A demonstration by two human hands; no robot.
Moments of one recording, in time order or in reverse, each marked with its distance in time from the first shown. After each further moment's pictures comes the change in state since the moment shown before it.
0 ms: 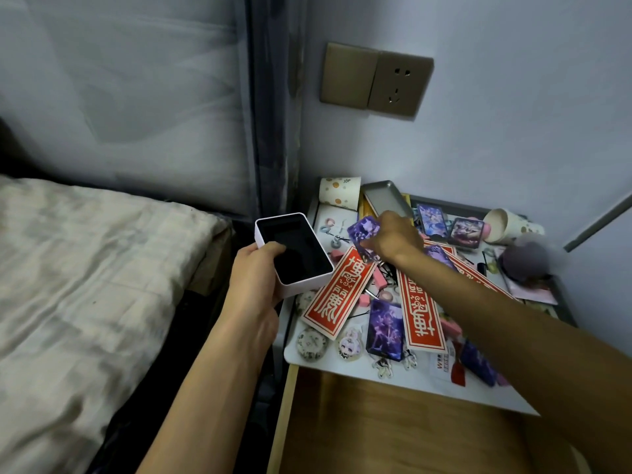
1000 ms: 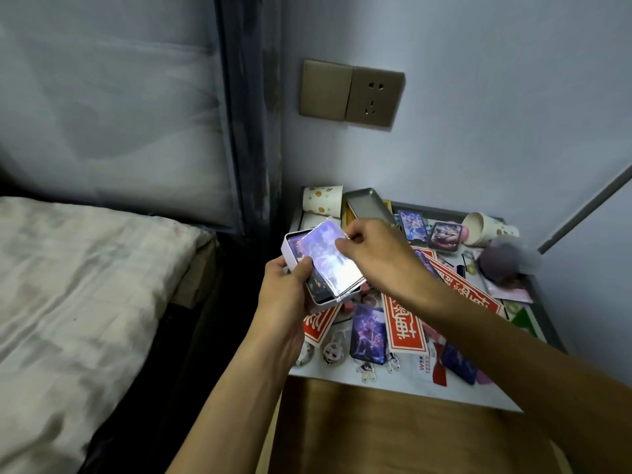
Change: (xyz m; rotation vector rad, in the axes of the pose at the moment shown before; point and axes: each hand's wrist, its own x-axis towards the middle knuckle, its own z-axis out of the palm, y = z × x) left_hand -0.027 -0.022 0.035 -0.081 -0.267 -0.026; right_hand -0.101 -0.016 -0.065 0.313 -0.062 -0.282
